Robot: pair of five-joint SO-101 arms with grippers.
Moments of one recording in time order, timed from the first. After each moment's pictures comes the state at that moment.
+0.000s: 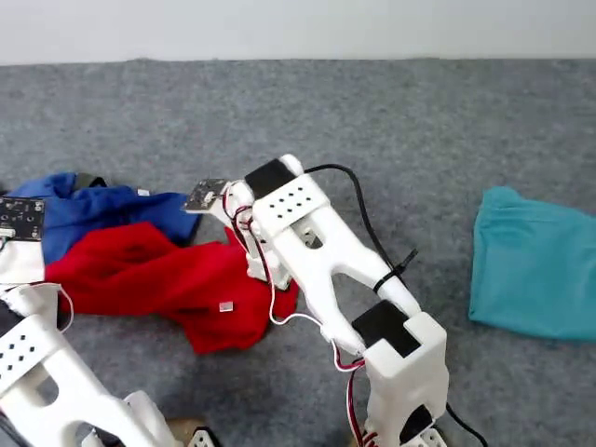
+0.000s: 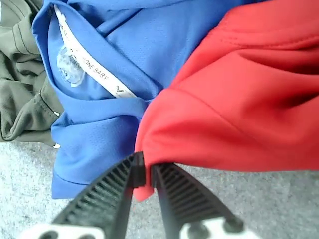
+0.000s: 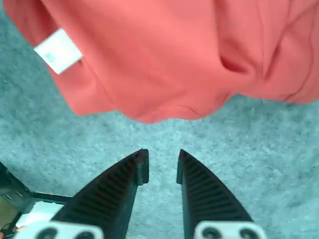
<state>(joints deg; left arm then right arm) -48.4 -41.8 47.5 69.8 -33.0 -39.0 20.4 -15.5 100.3 27.8</state>
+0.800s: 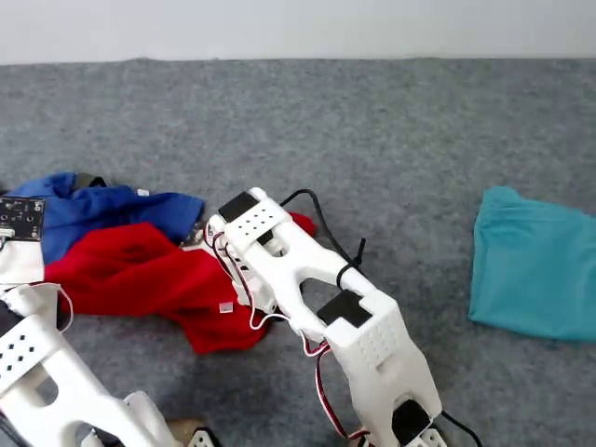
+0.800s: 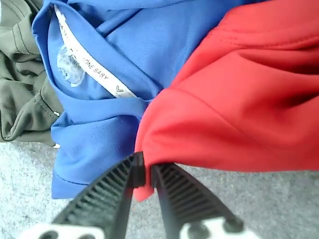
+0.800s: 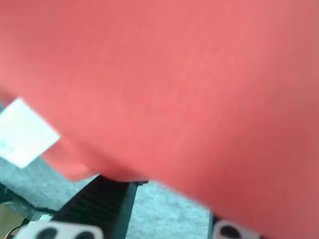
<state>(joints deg) -48.4 -41.8 47.5 69.8 -33.0 -43.3 37.3 -15.5 94.2 24.4</state>
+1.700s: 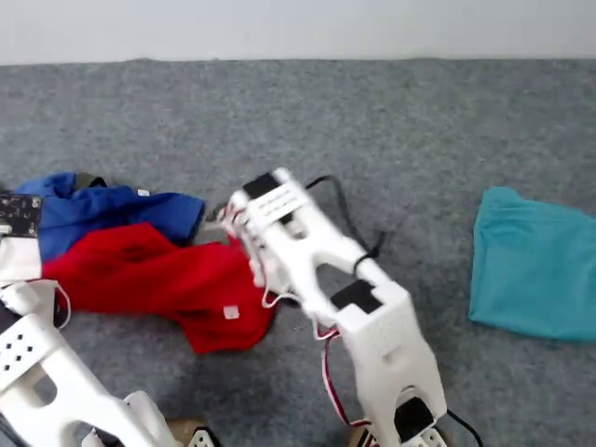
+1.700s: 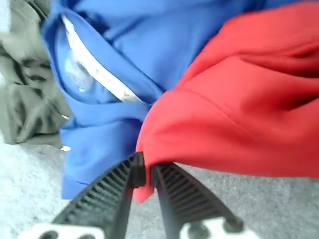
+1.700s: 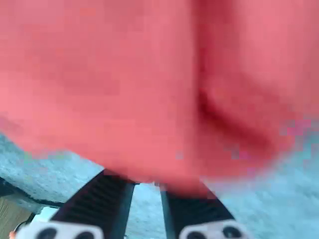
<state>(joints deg) -47.7 -41.8 43.0 72.3 -33.0 -35.3 36.0 -20.8 100.1 26.0</state>
